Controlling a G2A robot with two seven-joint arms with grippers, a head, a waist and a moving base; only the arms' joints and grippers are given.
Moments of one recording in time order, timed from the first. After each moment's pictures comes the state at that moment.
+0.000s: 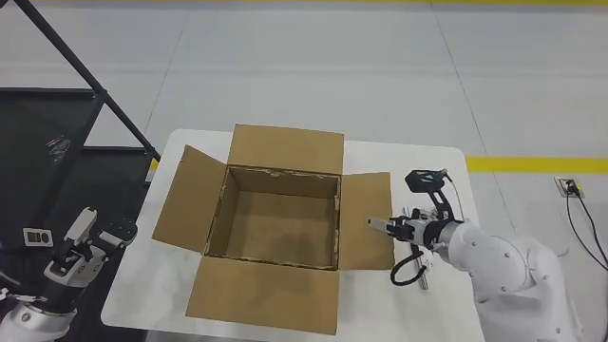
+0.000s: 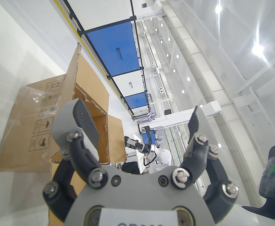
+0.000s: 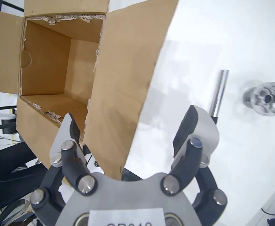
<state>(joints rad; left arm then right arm) 1.64 -1.18 -2.07 -1.94 -0.48 -0.20 -0.67 -1.11 -1.28 1.51 -1.96 -0.88 0.15 1.28</state>
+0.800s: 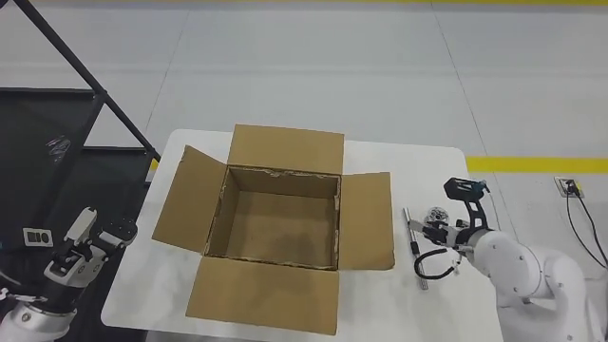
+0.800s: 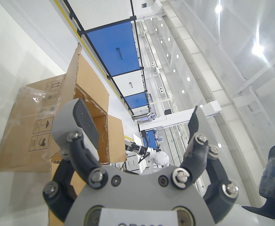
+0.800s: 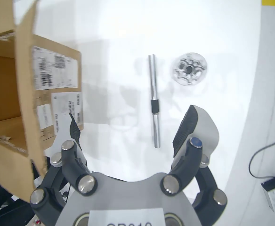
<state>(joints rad) 1.64 -1.18 -2.07 -1.94 -0.48 -0.20 -0.67 -1.13 -1.26 1.59 -1.86 -1.06 0.18 1.29</state>
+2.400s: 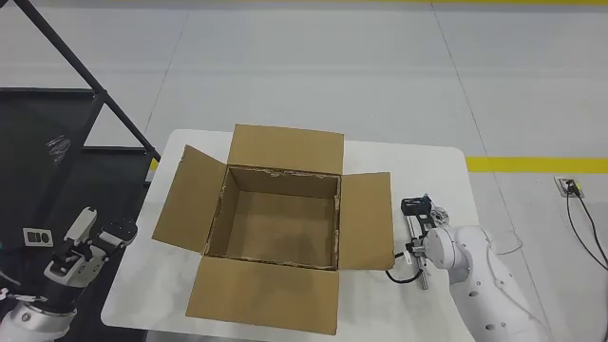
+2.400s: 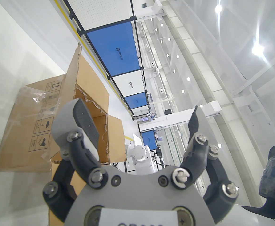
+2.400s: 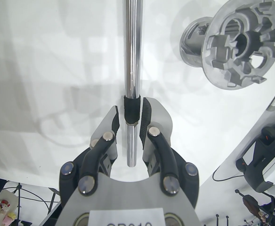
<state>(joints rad) 1.64 -1.18 -2.07 -1.94 -0.48 -0.20 -0.67 -0.93 -1.27 1.29 -1.40 -1.25 0.14 1.28</state>
